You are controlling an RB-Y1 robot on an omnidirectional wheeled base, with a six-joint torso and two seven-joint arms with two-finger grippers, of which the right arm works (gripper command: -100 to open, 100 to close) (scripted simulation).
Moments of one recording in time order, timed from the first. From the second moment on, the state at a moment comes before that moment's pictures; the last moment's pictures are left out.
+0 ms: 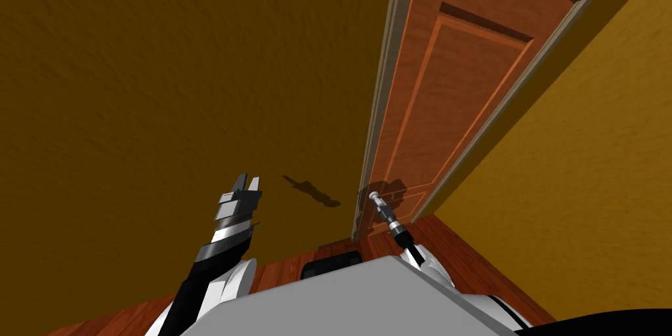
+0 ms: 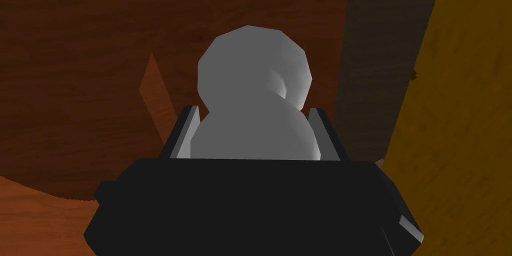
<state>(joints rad) -0.01 -0.32 -0.18 -0.54 0.26 -1.07 0.98</state>
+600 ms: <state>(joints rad) -0.02 -0.32 -0.16 -0.54 0.22 -1.06 0.84</state>
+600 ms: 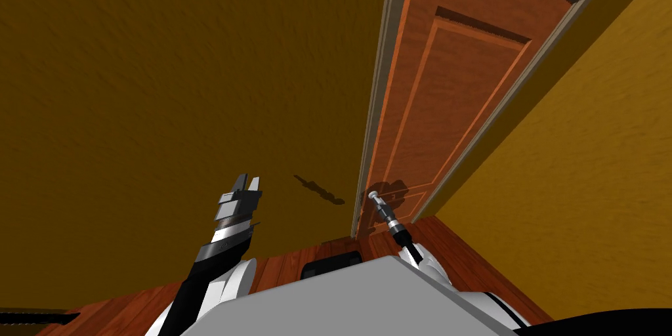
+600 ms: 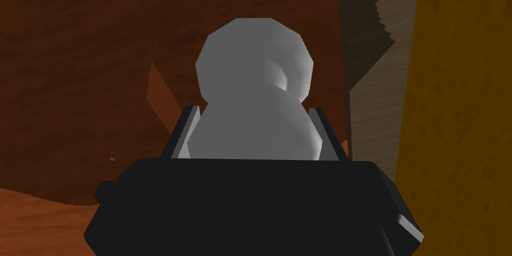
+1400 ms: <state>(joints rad) -0.03 -0.32 -0.13 -0.55 0.14 -1.04 0.63</state>
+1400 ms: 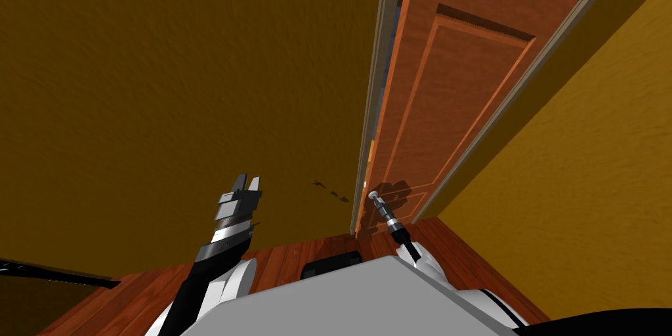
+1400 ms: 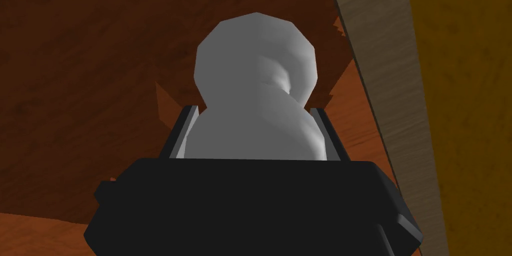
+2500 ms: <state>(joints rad) -0.04 -0.31 -0.09 -0.57 0.05 -1.01 0.38</state>
